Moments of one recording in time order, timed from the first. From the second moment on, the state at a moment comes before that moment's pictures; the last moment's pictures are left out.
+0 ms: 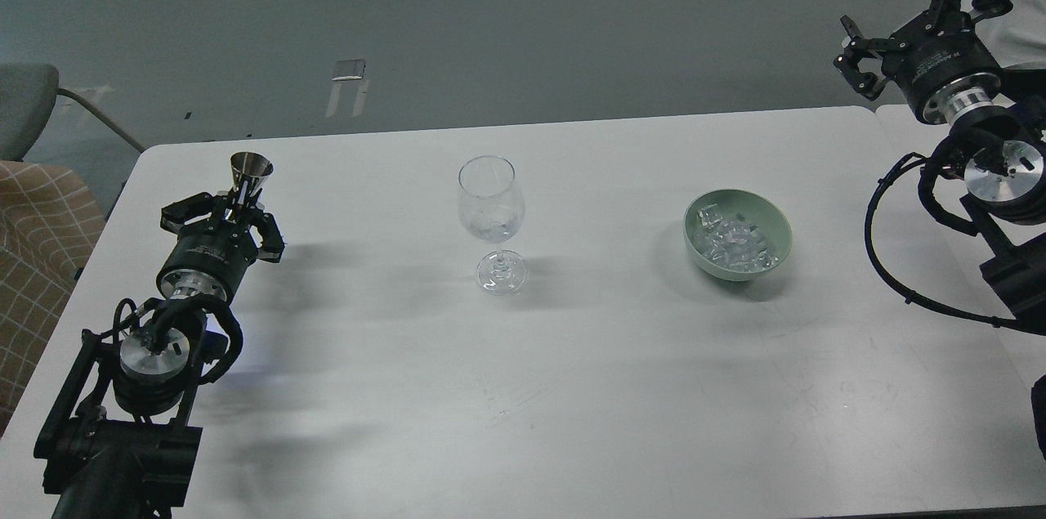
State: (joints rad) left arm -0.25 0.13 -1.64 -1.01 0.18 -0.12 0.11; right arm 0.73 -0.38 1.10 0.70 -0.07 0.25 0.12
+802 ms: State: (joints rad) left arm -0.24 0.09 -1.64 -1.02 0.18 -0.12 0.11; right arm 0.73 -0.38 1.10 0.70 -0.07 0.25 0.12
